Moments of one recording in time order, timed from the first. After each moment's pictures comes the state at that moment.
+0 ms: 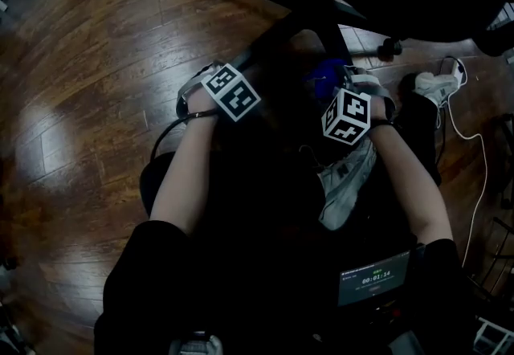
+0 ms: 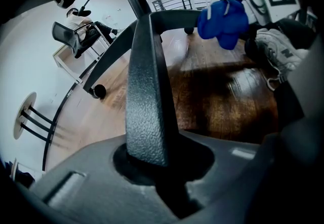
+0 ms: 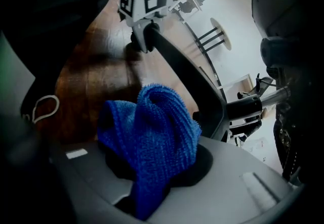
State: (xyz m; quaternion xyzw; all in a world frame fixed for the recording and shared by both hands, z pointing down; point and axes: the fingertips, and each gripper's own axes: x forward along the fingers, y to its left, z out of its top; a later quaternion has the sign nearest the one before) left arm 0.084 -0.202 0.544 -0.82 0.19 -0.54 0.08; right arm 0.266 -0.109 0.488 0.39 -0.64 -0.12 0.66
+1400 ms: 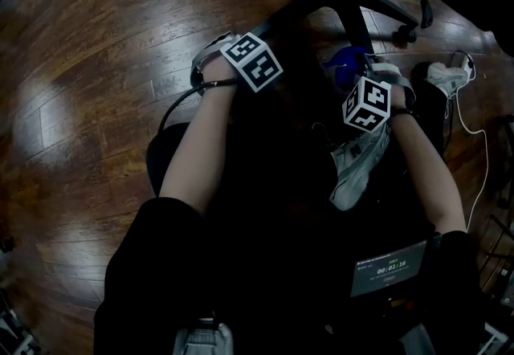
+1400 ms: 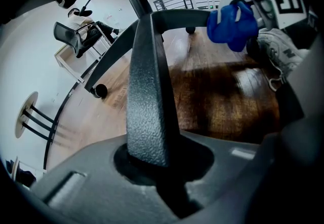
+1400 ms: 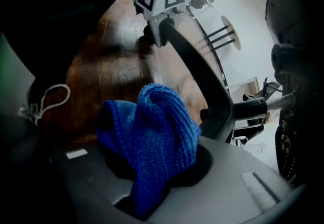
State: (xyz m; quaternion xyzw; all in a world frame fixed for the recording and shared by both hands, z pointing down) left arm 0.084 -0.204 0.543 -0.81 0.19 -0.54 0.09; right arm 0.269 -0.085 0.498 0.35 -0.62 -0.12 0.69
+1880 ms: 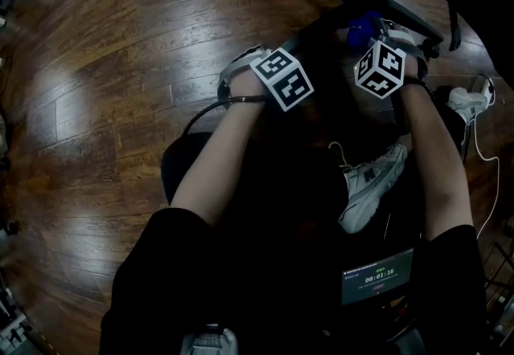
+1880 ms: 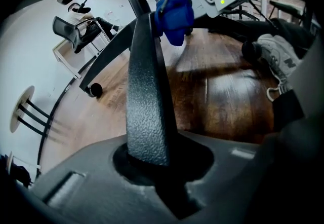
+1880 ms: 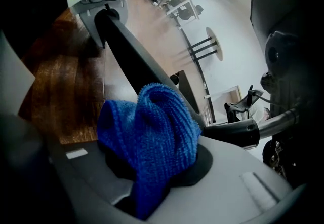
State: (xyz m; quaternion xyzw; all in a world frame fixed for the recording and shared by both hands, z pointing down) left arm 0.099 -0.191 0.541 -0.82 0.19 -0.54 0.06; right arm 0.280 -0.222 0.454 0.41 -0.61 -0.20 0.64
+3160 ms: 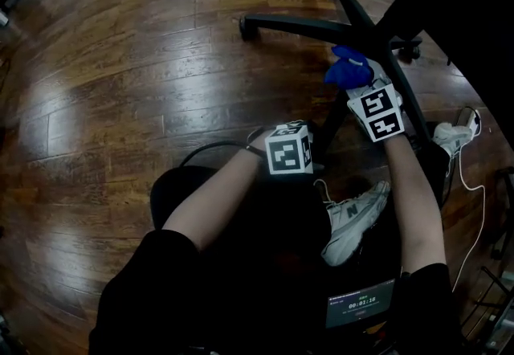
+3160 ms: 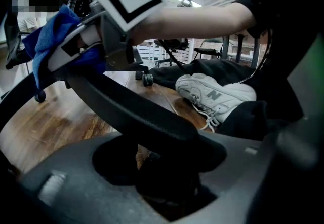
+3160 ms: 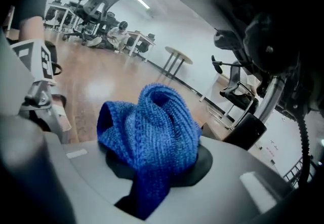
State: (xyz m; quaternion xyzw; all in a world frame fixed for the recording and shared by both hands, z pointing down) left arm 0.205 -0.018 0.522 -0.93 -0.19 -0.33 0.04; right arm 0.245 -0.220 0.415 0.51 -0.77 -0.06 0.38
